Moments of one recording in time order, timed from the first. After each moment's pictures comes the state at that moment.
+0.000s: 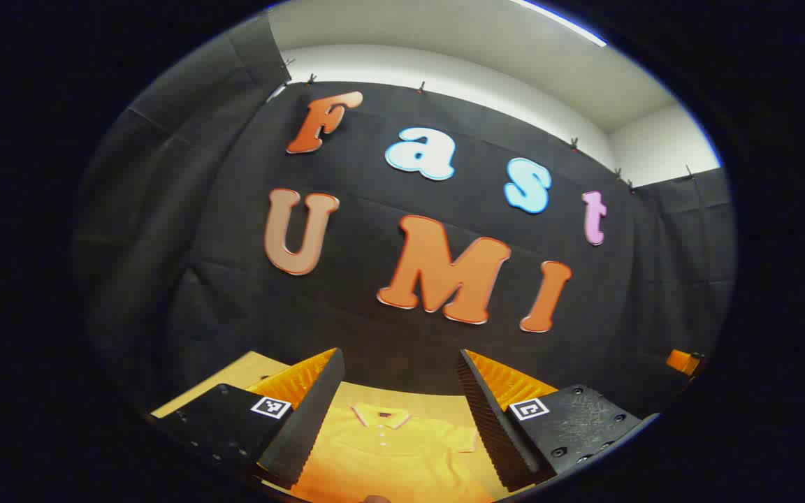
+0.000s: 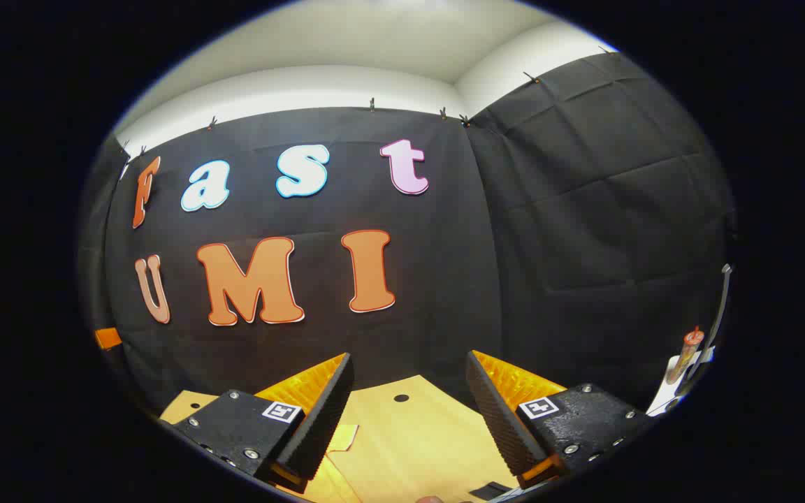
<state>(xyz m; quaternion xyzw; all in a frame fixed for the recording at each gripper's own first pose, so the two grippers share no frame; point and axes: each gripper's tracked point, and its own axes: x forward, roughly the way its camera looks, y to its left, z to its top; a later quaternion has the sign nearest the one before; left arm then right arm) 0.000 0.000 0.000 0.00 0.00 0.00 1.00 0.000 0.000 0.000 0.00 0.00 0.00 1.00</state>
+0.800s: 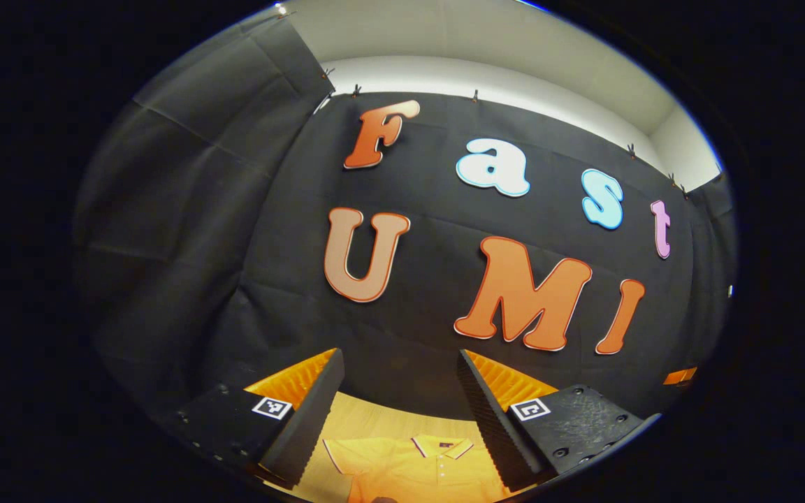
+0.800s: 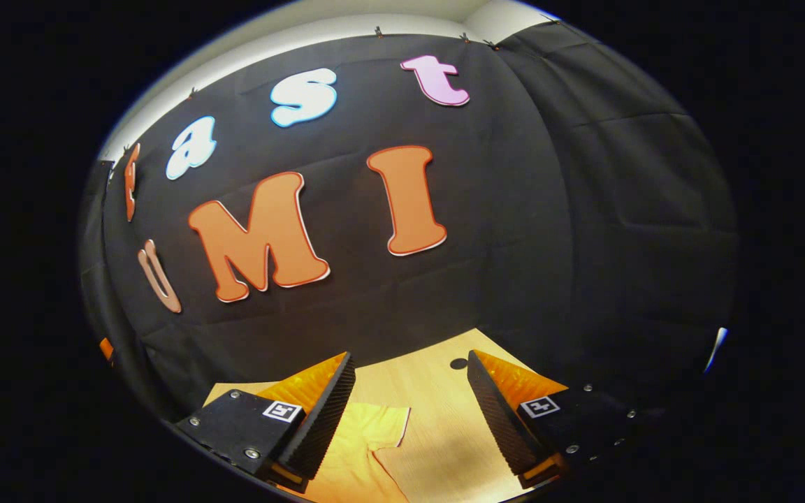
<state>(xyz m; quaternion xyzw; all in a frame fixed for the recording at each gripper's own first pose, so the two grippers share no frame) 0.090 0.083 0.005 -0.02 -0.02 0.07 1.00 0.130 0.084 -0.086 0.03 0.15 0.05 0.99</state>
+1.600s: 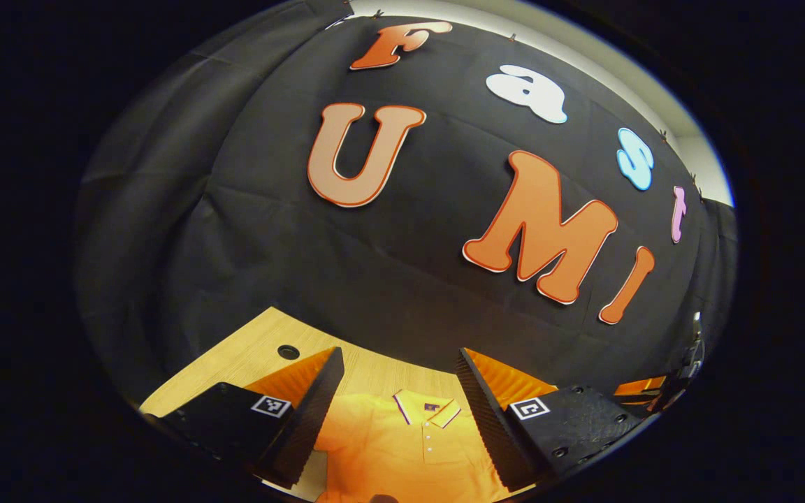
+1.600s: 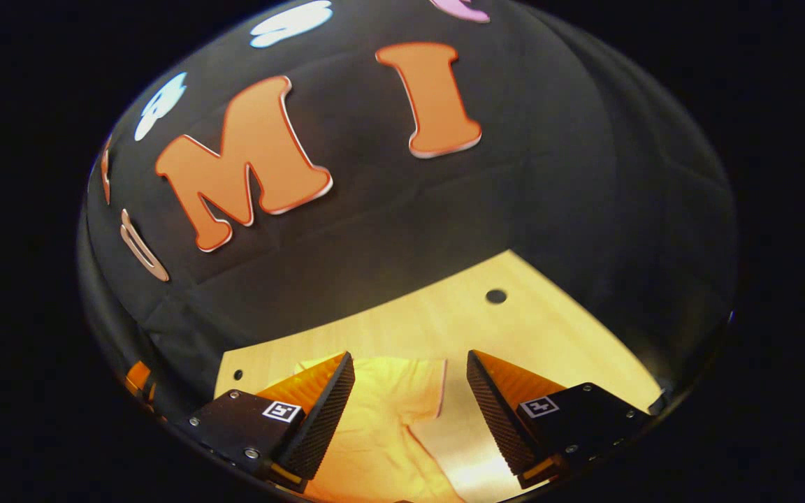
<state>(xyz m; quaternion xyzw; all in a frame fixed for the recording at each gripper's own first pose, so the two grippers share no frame) 0.175 0.118 -0.103 -0.09 0.13 0.04 0.99 0.188 0.170 -0.224 0.06 0.41 0.10 0.91</state>
